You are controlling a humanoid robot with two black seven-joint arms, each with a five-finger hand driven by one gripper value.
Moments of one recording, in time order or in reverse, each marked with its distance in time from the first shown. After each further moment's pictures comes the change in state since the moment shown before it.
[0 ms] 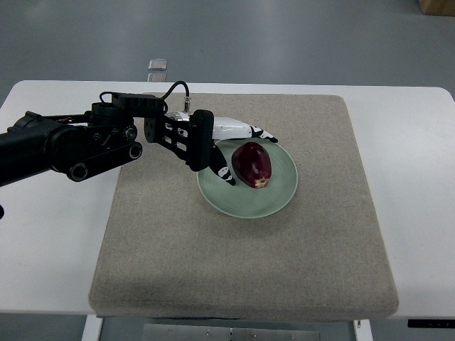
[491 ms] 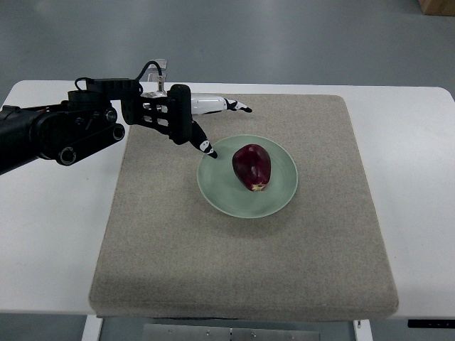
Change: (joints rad) left arm 0.000 0.024 -0.049 0.156 -0.070 0.009 0.000; right arm 0.000 0.000 0.000 0.000 0.000 0.000 0.000
